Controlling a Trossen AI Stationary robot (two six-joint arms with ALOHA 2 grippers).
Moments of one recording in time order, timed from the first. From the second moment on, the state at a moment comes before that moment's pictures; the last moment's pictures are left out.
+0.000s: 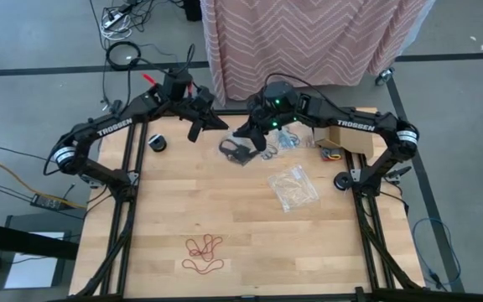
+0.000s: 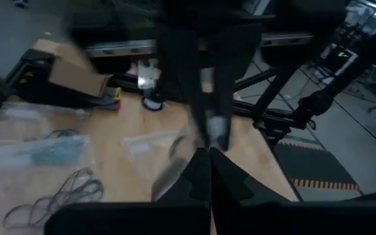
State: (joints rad) left arm 0.65 1.40 1.24 -0.29 0.88 -0.02; right arm -0.33 1.62 1.50 -0.33 -0.42 0.27
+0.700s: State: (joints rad) left arm 0.66 1.39 1.24 -0.31 0.96 -0.03; right arm -0.34 1.61 1.50 -0.33 -0.44 0.27
